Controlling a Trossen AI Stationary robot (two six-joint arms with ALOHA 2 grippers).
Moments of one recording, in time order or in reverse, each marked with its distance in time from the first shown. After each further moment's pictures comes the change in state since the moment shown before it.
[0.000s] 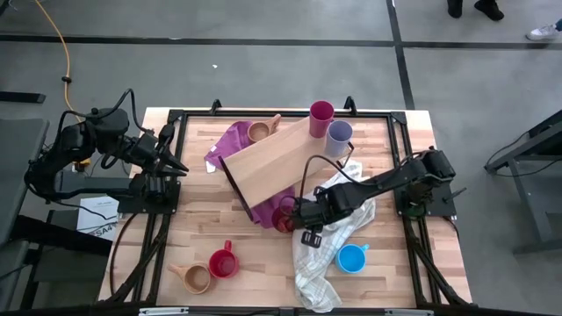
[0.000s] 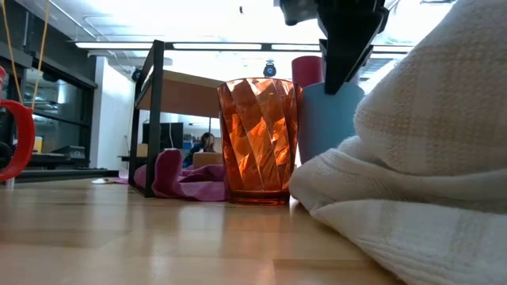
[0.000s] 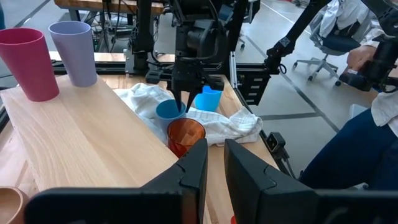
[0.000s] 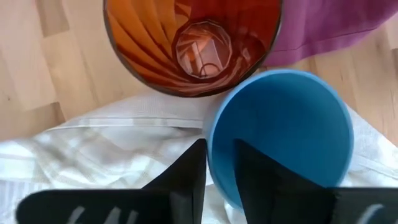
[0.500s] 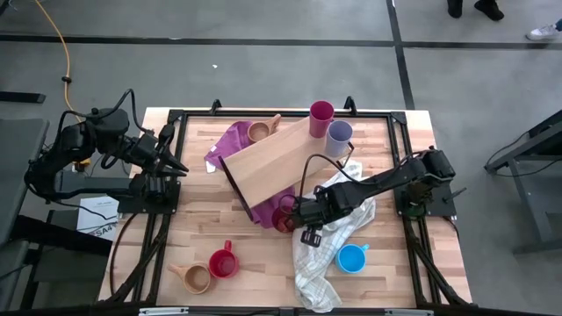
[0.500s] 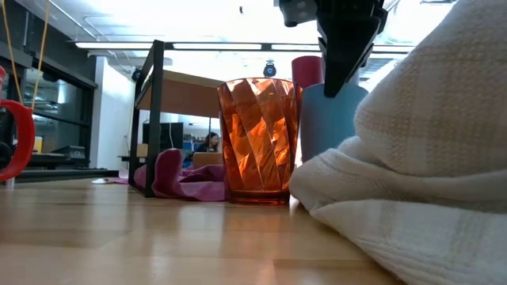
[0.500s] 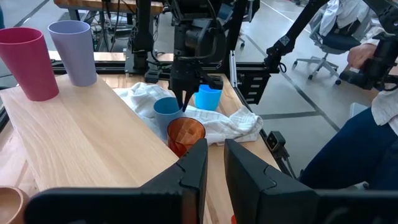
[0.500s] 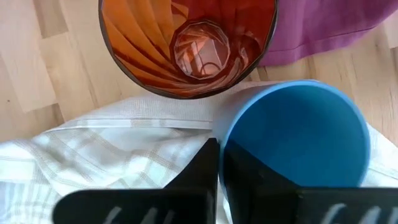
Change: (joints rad) left arm 0.000 0.000 0.000 -0.004 0.000 0.005; right arm -0.004 0.000 0.000 -0.002 -0.007 0.003
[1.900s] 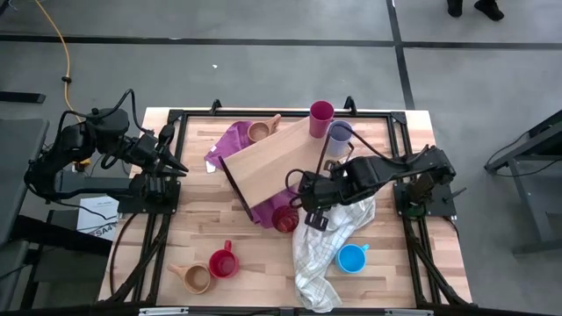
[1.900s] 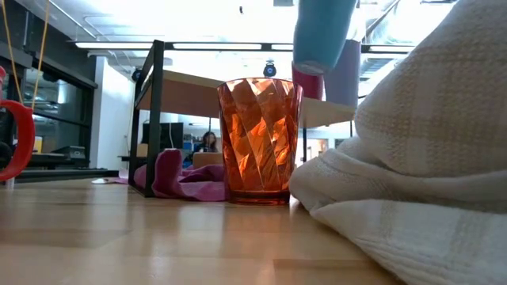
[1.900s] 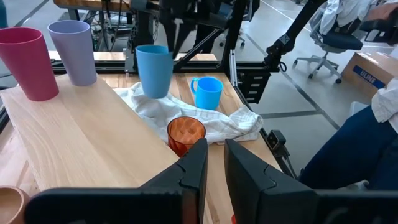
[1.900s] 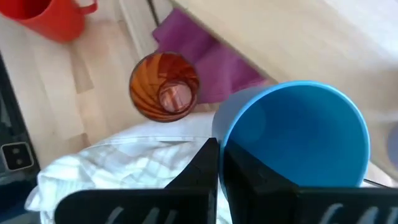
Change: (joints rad) left arm 0.000 0.000 0.000 -0.003 0.000 0.005; right arm -0.008 -0.005 0.548 -0.498 0.173 0.031
